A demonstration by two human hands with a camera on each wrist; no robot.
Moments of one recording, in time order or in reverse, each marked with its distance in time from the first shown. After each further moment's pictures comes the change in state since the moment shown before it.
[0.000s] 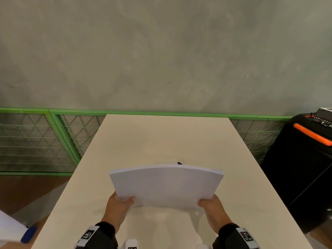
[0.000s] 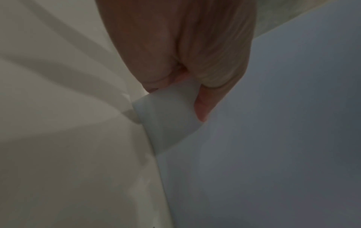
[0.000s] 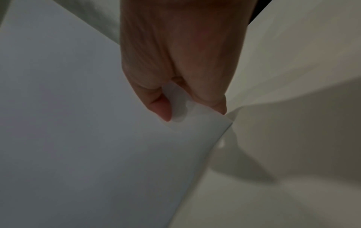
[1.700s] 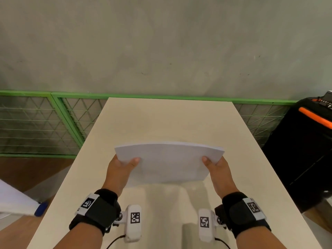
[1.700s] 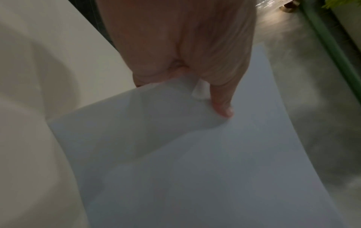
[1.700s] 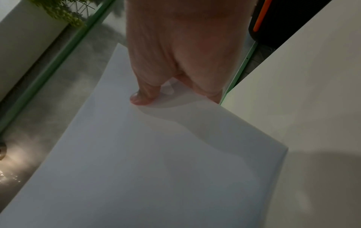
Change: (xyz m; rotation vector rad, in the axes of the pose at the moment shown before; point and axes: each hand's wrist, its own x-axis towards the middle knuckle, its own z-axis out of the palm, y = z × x) left_hand -0.021 0.056 0.010 0.036 -0.025 0.172; right_hand -0.012 -0.046 0.002 -0.037 0.074 -0.278
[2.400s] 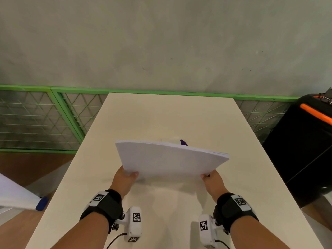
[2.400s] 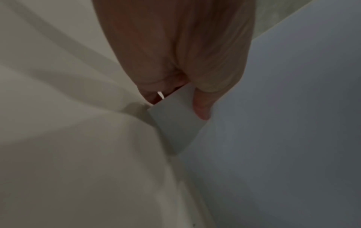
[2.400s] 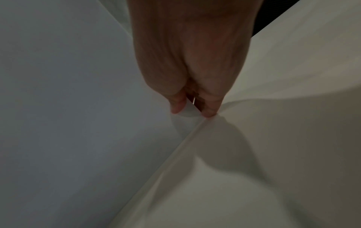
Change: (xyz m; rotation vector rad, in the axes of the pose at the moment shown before) left_hand 0.011 -0.070 -0.011 0.207 -0.034 -0.158; right_hand 0.007 0.074 -0.008 -0.445 0.002 0.239
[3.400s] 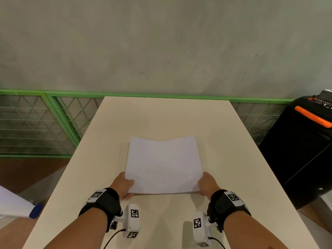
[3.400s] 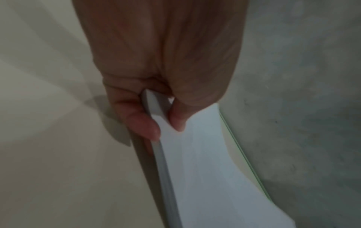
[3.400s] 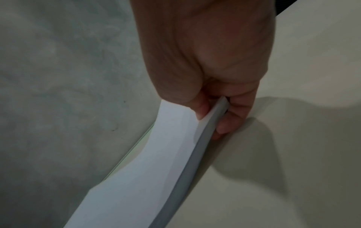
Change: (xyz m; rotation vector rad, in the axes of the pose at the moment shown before) left_hand 0.029 -0.004 0.006 0.200 -0.073 -0.408; right_hand 0.019 -0.011 0.004 -0.200 -0.158 0.282
